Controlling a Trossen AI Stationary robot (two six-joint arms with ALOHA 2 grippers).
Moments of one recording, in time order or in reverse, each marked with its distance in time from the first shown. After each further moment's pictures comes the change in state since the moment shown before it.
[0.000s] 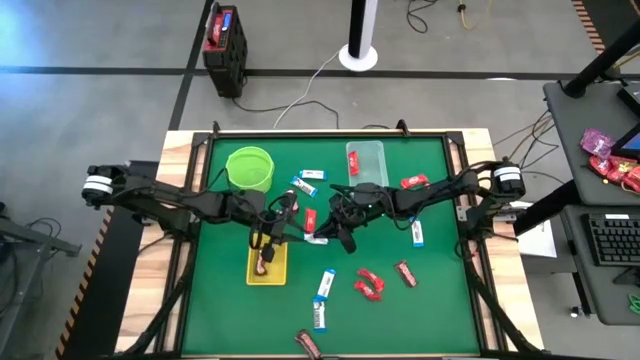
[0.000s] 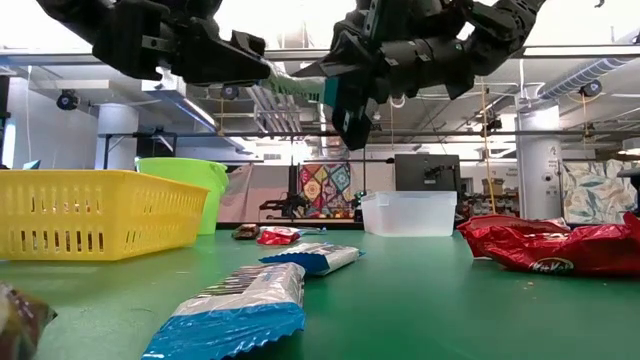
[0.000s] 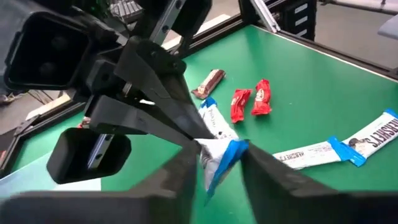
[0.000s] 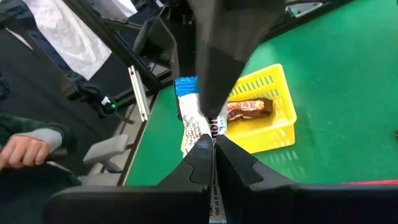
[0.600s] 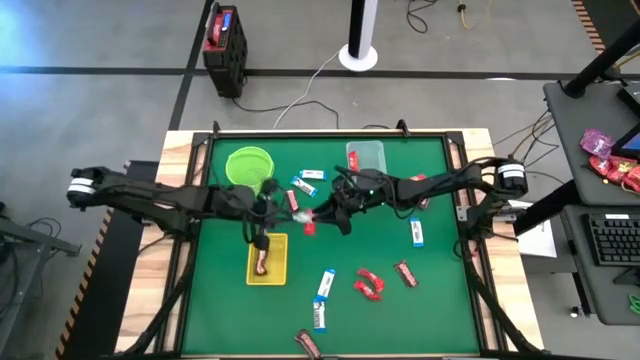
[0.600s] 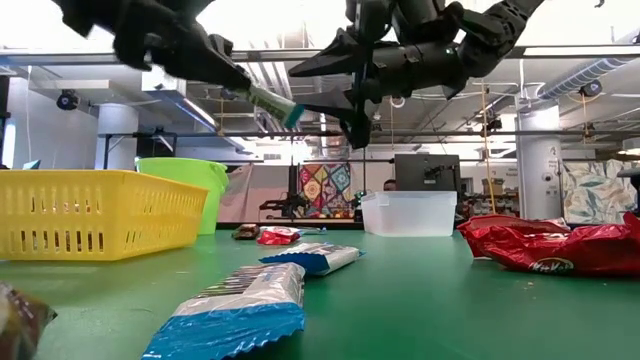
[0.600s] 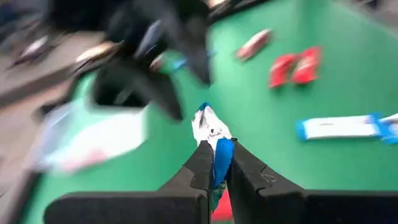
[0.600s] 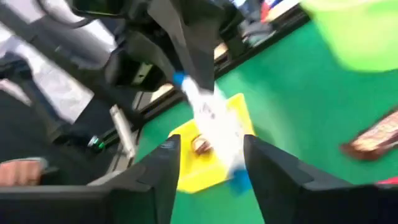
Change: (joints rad) left arm -0.001 -0.199 0.044 -0.356 -0.303 -0.112; right arm -0.093 -0.031 0.004 0.002 0.043 0.101
